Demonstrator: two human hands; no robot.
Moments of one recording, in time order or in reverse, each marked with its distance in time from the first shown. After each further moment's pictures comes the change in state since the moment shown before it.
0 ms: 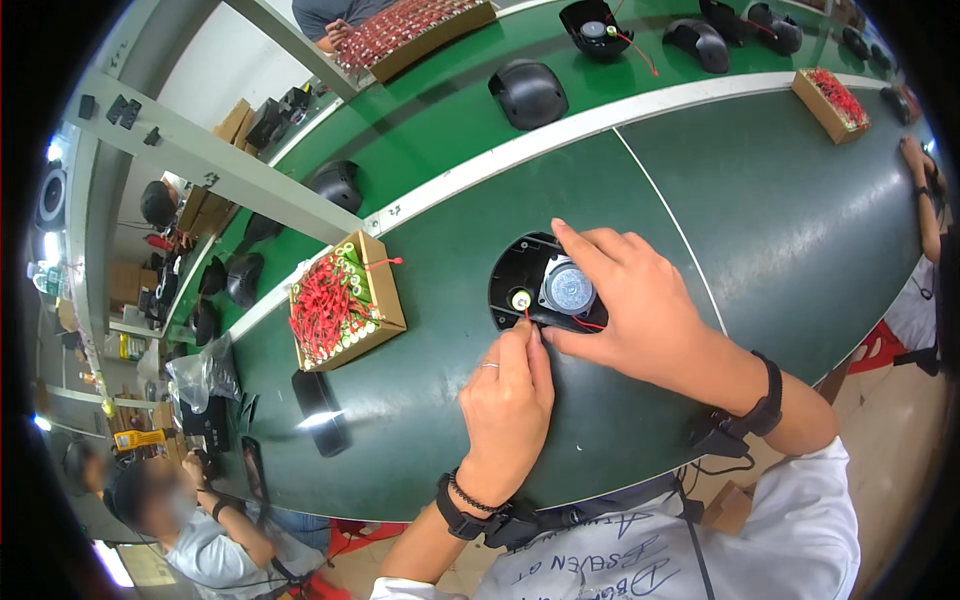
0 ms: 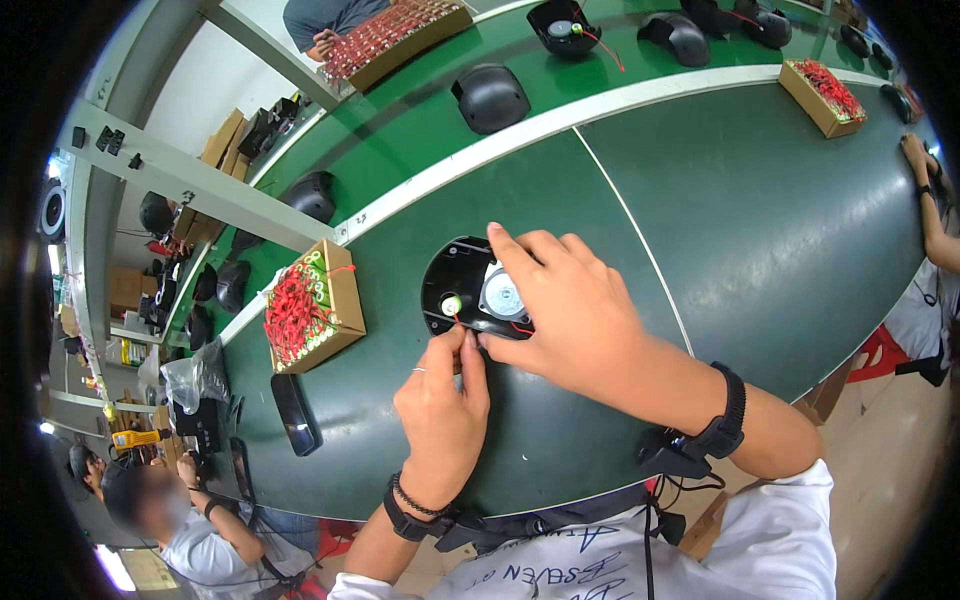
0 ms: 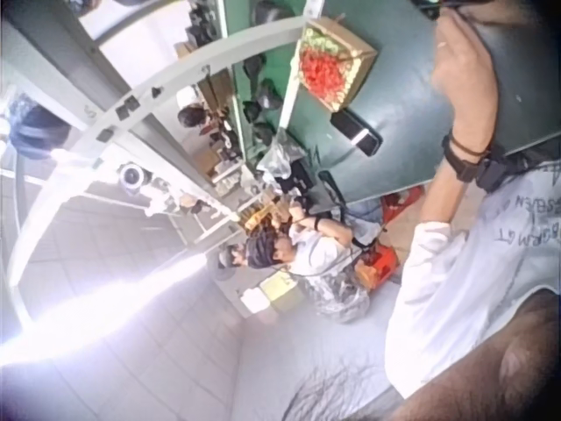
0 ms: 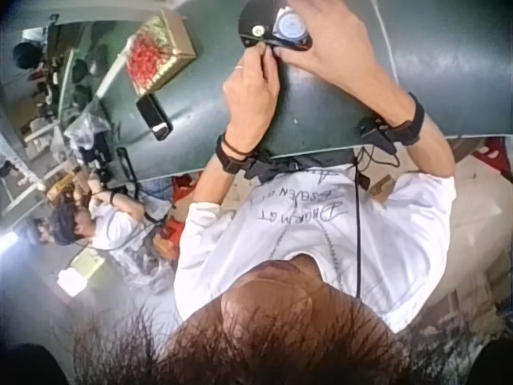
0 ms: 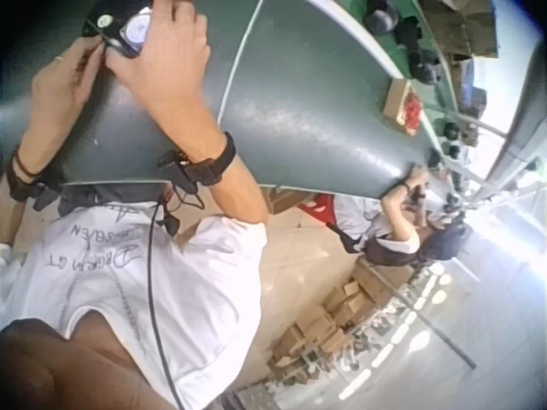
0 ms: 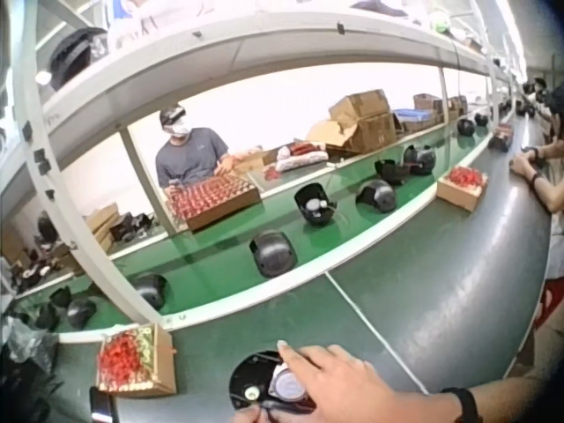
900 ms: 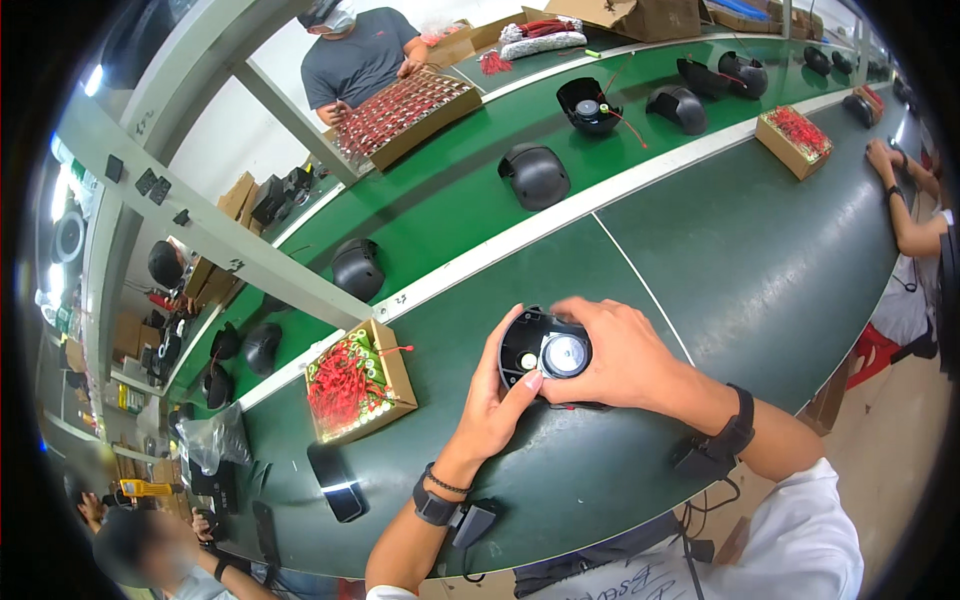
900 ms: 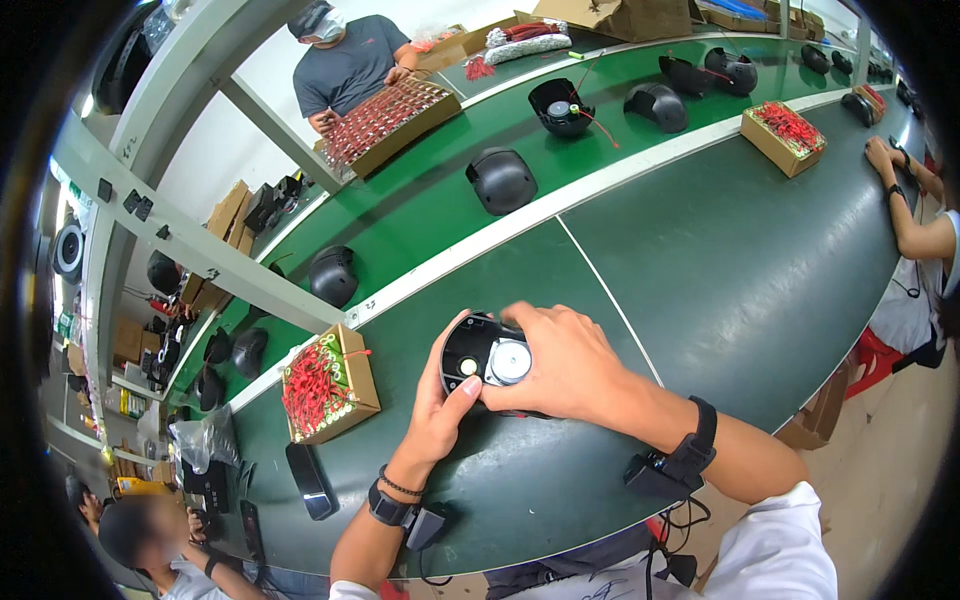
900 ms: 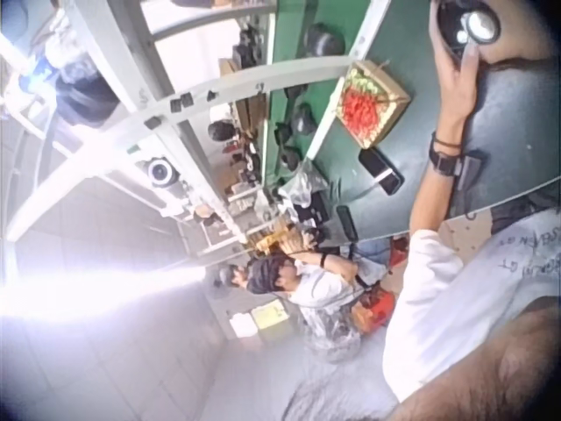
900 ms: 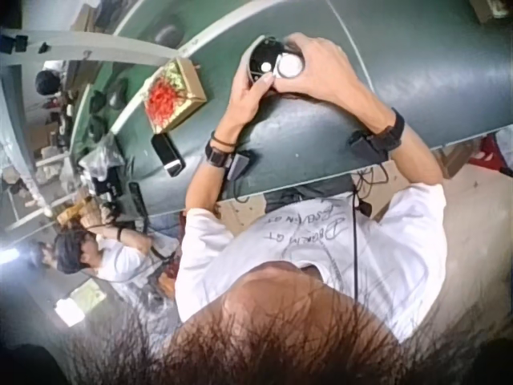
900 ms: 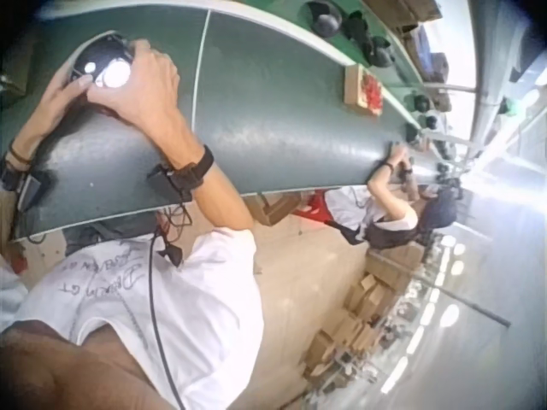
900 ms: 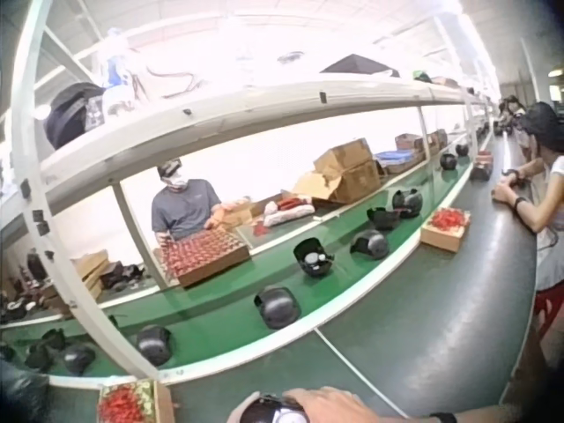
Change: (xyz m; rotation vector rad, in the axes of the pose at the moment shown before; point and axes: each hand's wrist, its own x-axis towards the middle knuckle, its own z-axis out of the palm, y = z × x) left_hand 0.063 -0.056 0.016 -1.204 -0.527 -0.140; right_hand 0.022 0.012 -0.006 0.257 -0.141 0.243
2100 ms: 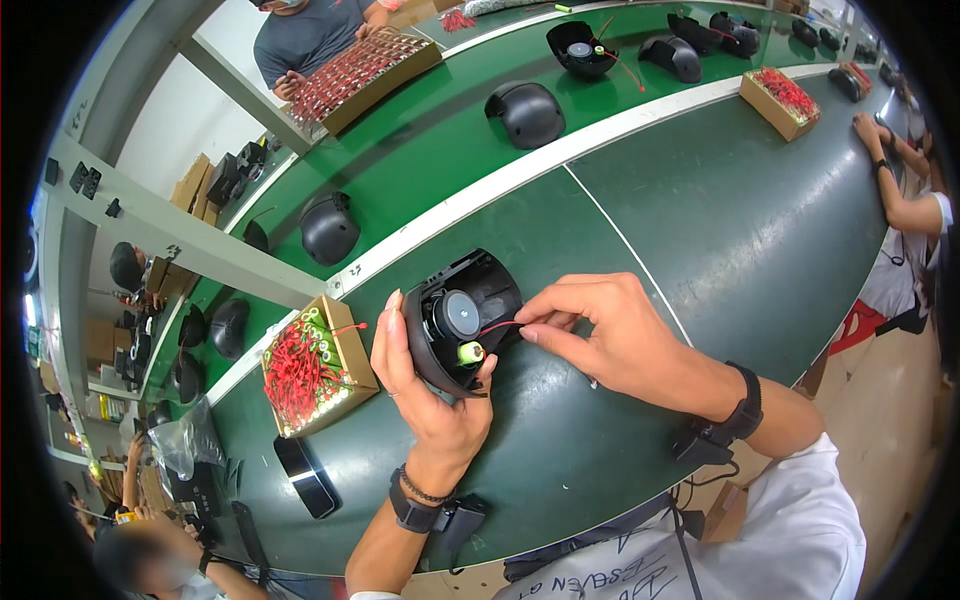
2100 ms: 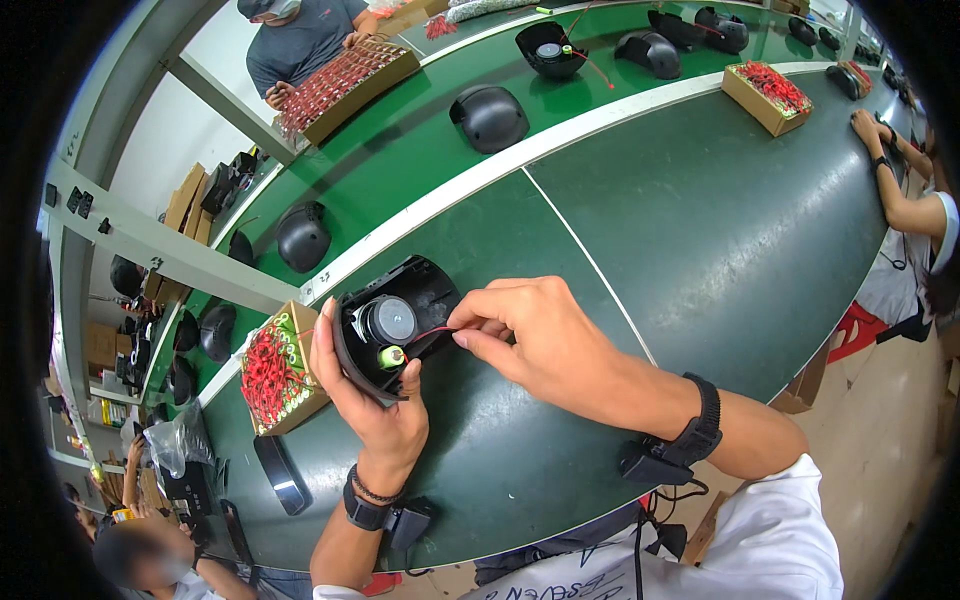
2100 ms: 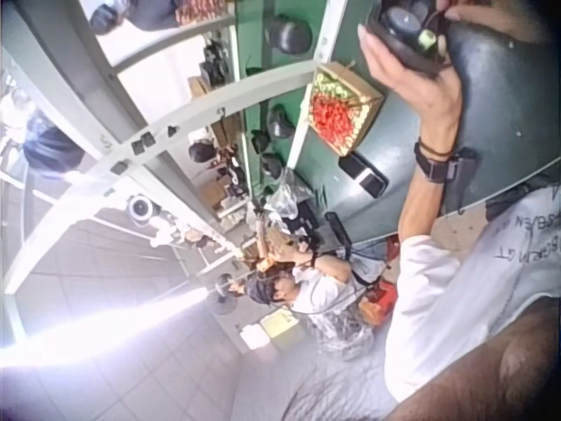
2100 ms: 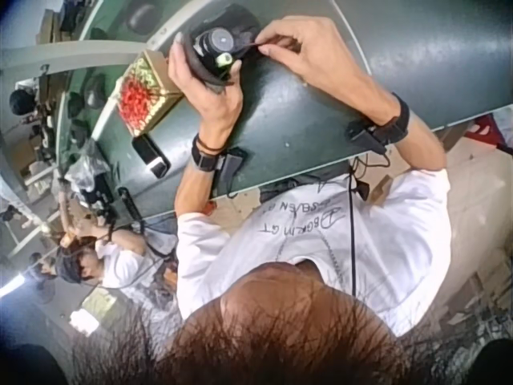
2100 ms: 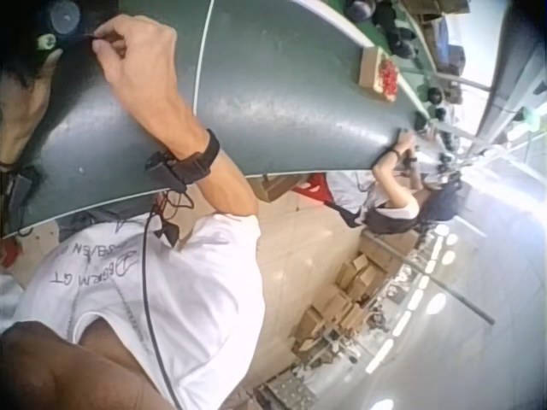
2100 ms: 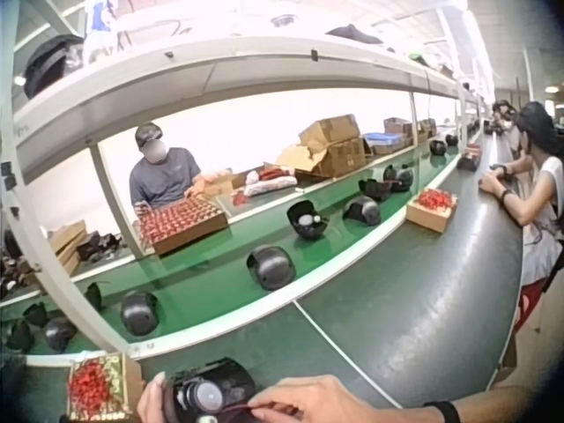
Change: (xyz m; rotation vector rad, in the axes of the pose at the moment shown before) left_hand -0.015 -0.001 0.004 1.071 0.492 0.594; right_hand -0.014 0.003 0.000 0.319 0.123 -0.240
